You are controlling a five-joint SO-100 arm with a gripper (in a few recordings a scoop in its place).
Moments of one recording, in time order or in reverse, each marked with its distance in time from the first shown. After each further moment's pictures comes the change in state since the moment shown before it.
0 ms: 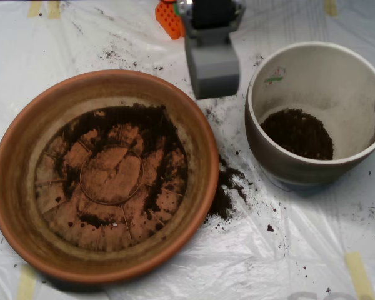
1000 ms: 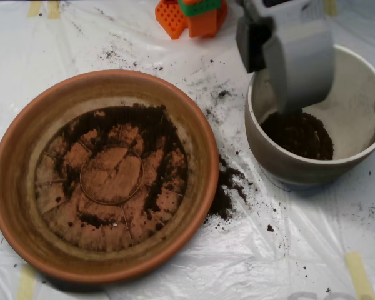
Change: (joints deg) arm -10.0 2.0 1.9 -2.0 8.3
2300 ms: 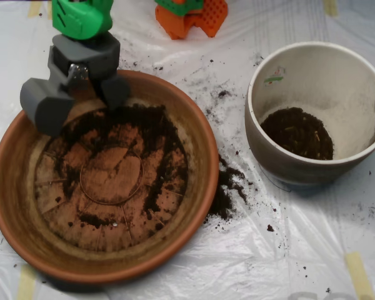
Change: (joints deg) arm 57.3 -5.3 45.5 -37.0 6.2
